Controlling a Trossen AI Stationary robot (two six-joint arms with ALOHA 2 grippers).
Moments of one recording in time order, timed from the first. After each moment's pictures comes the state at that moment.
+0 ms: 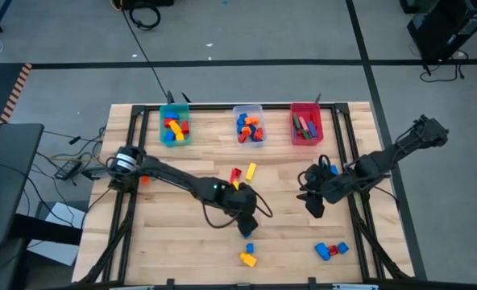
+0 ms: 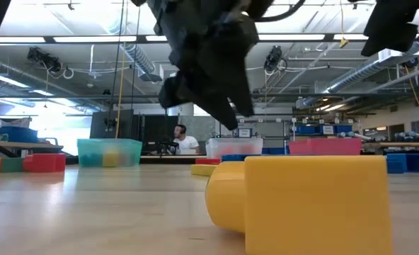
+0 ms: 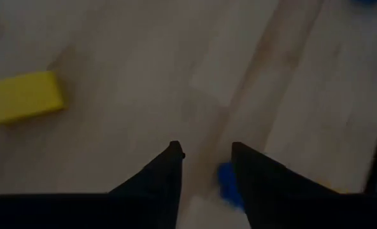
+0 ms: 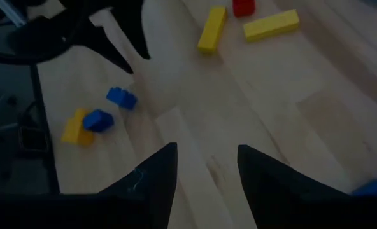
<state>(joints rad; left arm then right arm) -0.26 1.98 1.48 -0.50 -0.05 -0.81 0.50 1.03 0.87 -0.78 0.31 0.97</state>
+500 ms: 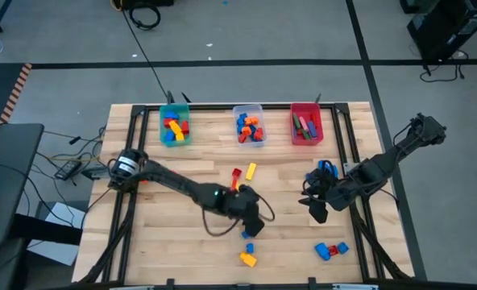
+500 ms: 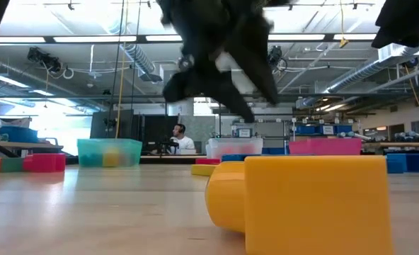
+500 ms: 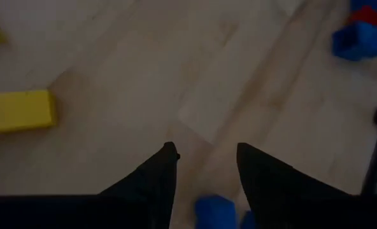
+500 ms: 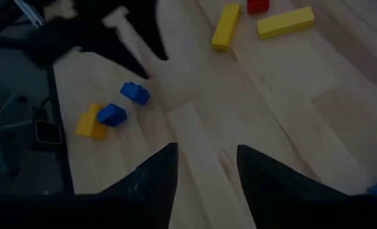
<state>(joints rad) -0.31 2.01 1.53 -0.47 -0.21 -0.95 0.58 1.03 0.87 -0.77 0.36 1.02</state>
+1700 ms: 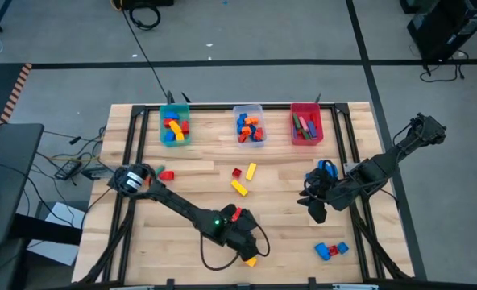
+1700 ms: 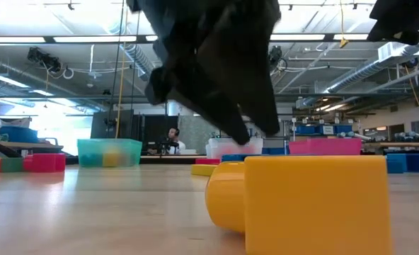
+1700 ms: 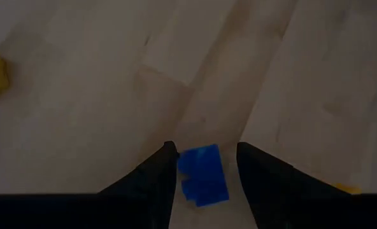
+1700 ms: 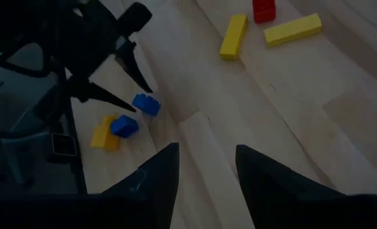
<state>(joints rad) -0.48 2.15 1.64 -0.57 -0.37 -0.89 0.59 1.03 0.87 -0.73 0.37 1.05</state>
